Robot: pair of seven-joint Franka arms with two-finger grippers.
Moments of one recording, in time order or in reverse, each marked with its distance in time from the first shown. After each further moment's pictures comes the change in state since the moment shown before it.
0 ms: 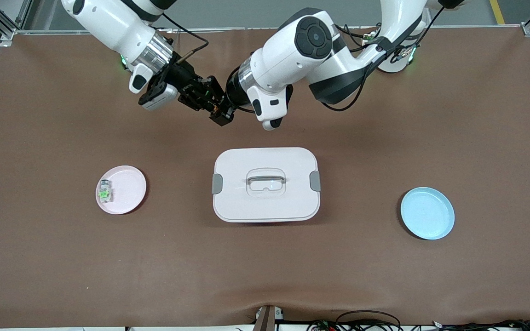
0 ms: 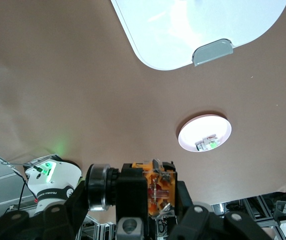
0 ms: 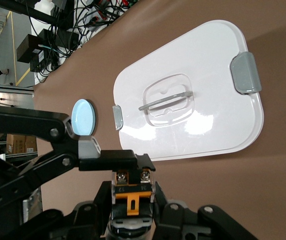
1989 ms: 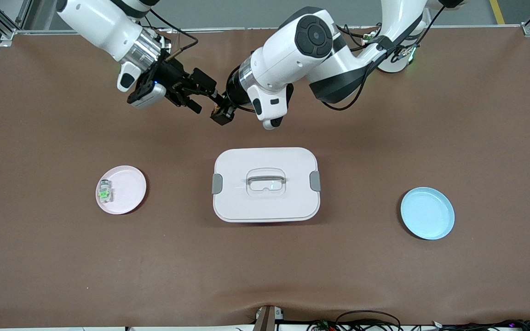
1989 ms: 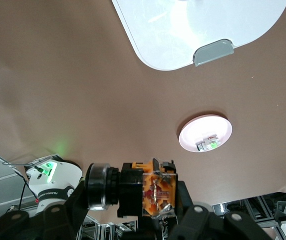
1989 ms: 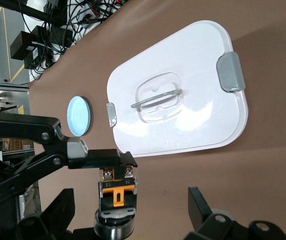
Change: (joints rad) left arm 0.002 -0.004 -0.002 -0.004 0.000 -0.003 0.000; right arm -0.042 -0.032 0.001 -0.008 -0.014 -0.073 -0.001
